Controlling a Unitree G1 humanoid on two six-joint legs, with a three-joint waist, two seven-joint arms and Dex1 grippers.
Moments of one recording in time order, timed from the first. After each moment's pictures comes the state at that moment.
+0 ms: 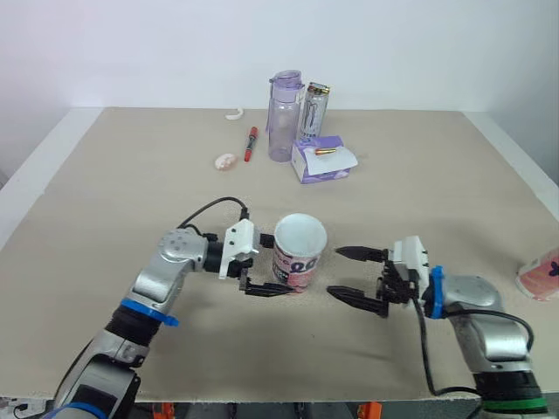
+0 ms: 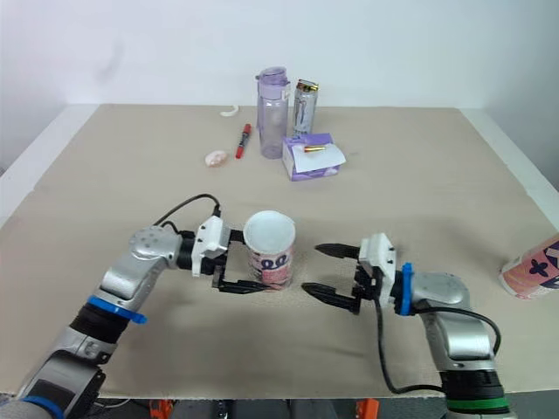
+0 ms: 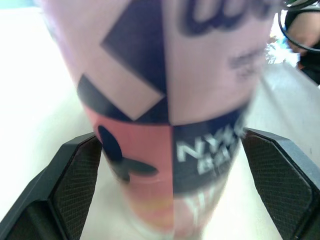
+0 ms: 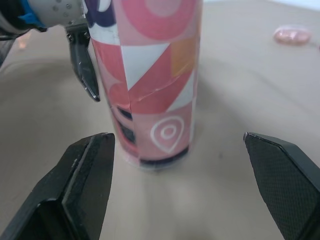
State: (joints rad) left arm -0.38 0.52 -0.17 0.01 -0.31 0.08 -1.24; right arm -0.20 -0.45 0.06 -0.08 0.33 0.10 1.13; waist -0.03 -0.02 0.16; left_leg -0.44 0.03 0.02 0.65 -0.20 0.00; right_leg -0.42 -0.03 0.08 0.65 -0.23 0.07
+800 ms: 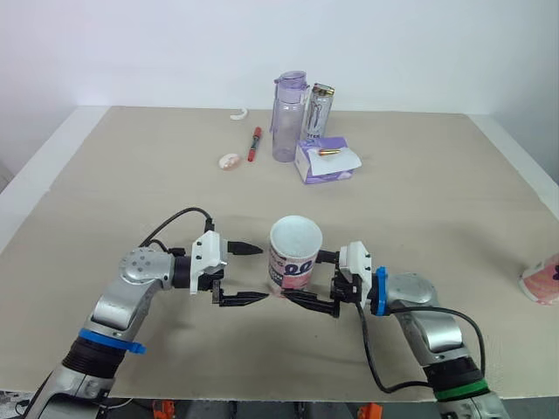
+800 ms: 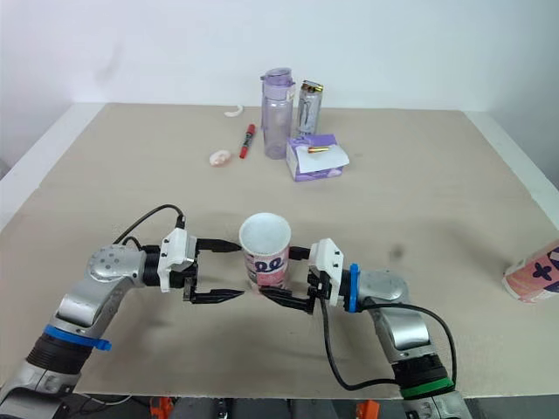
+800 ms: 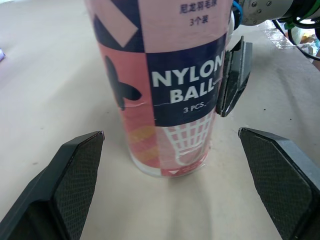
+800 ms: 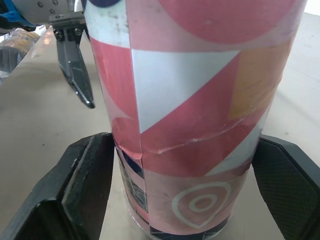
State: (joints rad) left arm -0.29 0.53 -0.16 -0.09 -0.35 0.12 -1.18; right arm -0.29 -0.36 0.20 0.07 0.27 0.01 1.11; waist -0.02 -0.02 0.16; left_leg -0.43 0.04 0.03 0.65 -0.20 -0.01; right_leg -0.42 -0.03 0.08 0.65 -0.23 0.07
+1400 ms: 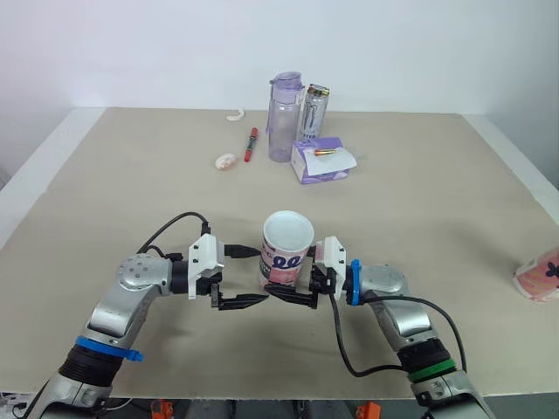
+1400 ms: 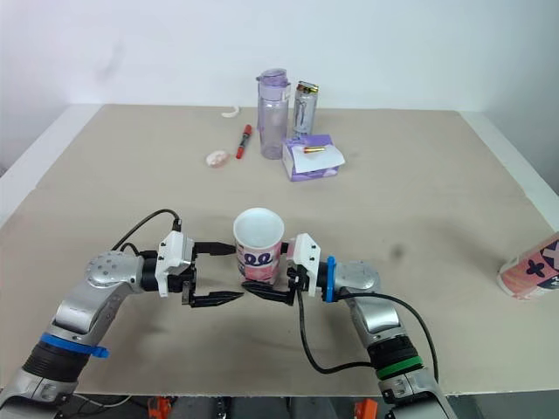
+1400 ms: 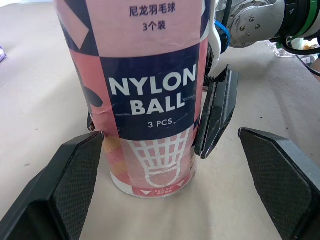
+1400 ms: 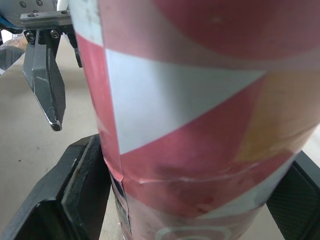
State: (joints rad) left arm -0.30 0.54 -0.16 -0.05 -0.35 0.10 -1.19; right arm -0.34 -0.34 0.20 0.12 0.26 -0.02 1.11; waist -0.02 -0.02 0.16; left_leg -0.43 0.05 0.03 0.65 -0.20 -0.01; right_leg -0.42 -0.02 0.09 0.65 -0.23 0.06
